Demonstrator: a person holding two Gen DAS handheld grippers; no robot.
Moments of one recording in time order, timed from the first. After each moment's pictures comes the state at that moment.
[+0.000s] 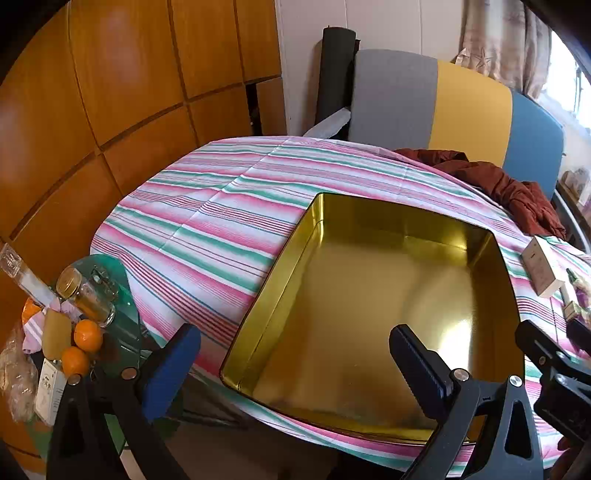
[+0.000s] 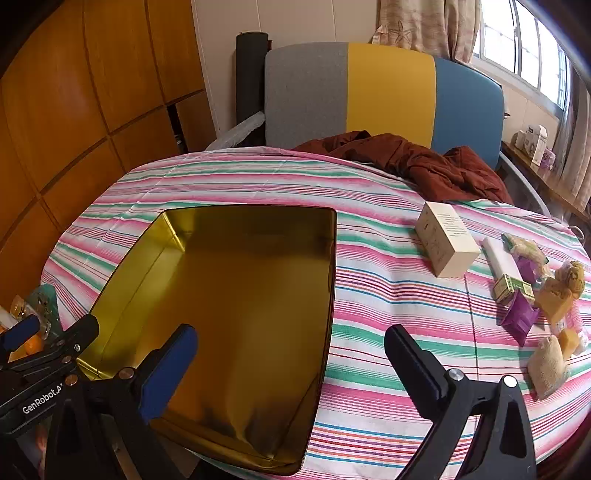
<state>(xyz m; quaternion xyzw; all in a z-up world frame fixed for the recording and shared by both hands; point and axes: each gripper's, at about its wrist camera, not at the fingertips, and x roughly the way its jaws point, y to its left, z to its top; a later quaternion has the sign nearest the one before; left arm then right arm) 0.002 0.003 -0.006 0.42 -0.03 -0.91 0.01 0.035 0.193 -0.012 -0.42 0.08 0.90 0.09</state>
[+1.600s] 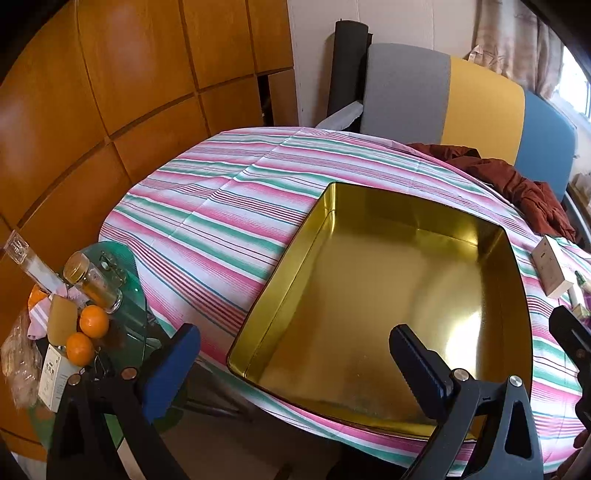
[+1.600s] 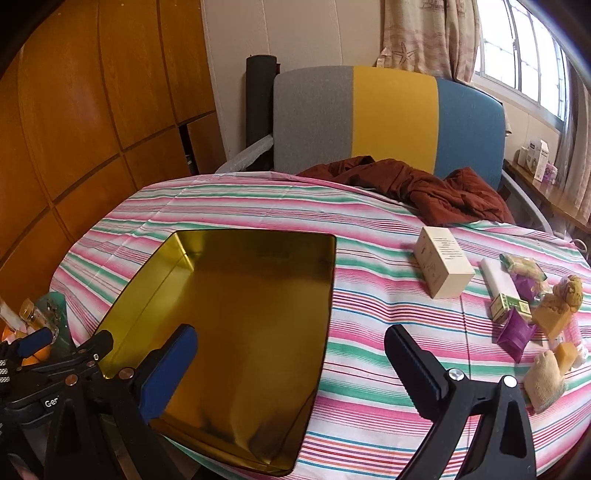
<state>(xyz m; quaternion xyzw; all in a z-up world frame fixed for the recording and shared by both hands) 0.005 0.001 -0.010 0.43 -0.03 -0.90 0.02 0.050 0.197 0.004 -0.37 0.07 0.92 0.08</state>
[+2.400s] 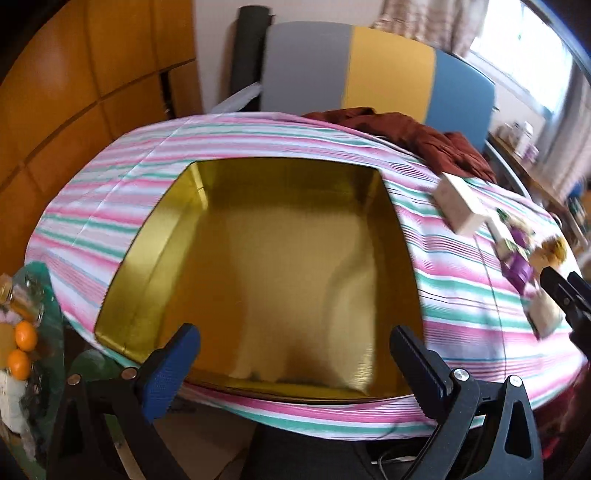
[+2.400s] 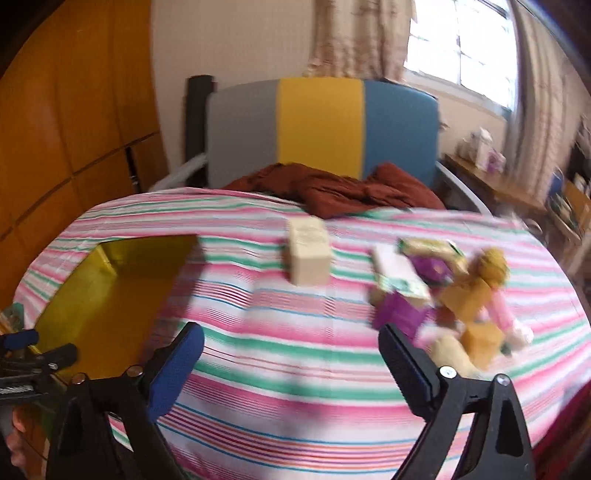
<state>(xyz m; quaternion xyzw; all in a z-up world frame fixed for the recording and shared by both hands) 0.043 0.097 -0.018 0.46 -0.06 -0.87 -0.16 0.142 0.328 -0.004 -0.35 0.08 0.92 0.18</state>
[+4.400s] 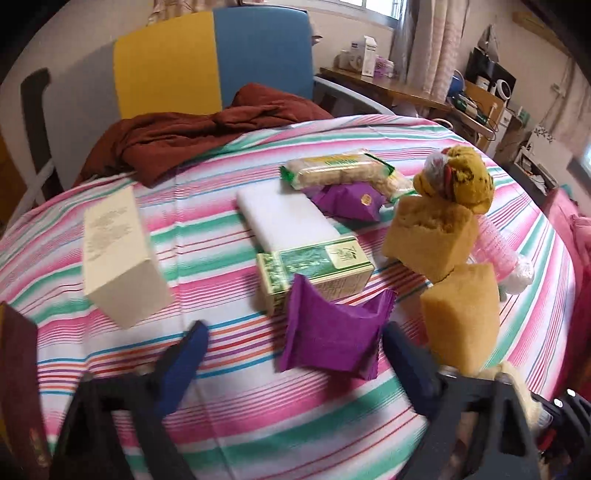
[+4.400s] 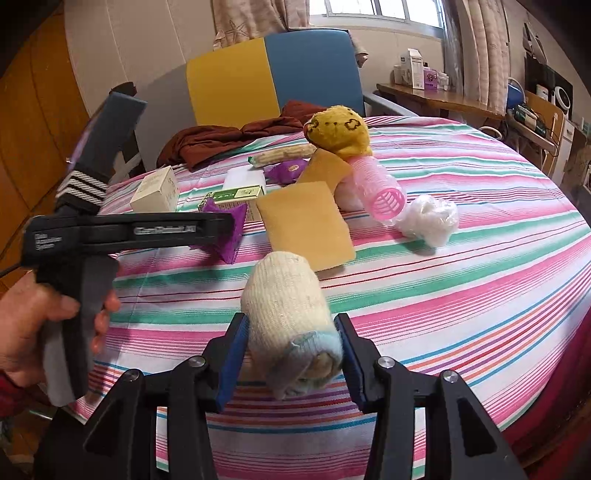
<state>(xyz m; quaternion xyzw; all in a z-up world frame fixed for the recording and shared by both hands) 0.047 0.452 -0.082 0.43 -0.18 -0.79 -0.40 0.248 0.477 -0.088 -0.37 0.19 0.88 0.22</state>
